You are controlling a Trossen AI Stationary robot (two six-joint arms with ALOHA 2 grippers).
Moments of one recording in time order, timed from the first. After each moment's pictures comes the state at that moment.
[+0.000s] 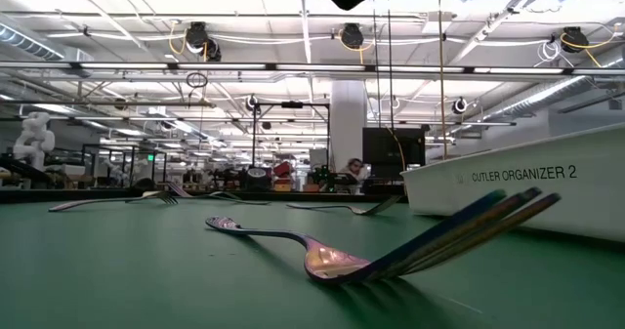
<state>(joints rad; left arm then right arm) -0.98 1.68 1.01 -0.93 -0.13 -1.69 0.49 1.90 1.41 -0.21 0.10 0.02</state>
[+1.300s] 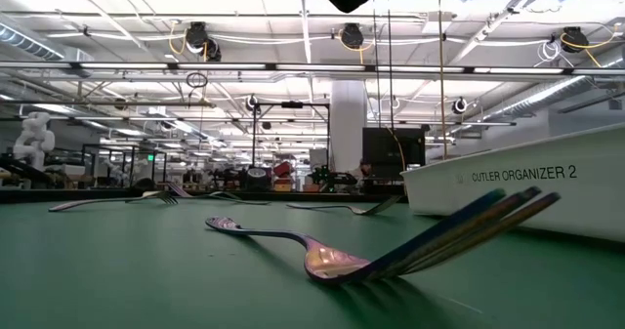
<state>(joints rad) -0.92 1.77 1.01 -0.98 -0.10 -1.82 0.49 1.90 1.41 -0.22 0.10 0.01</state>
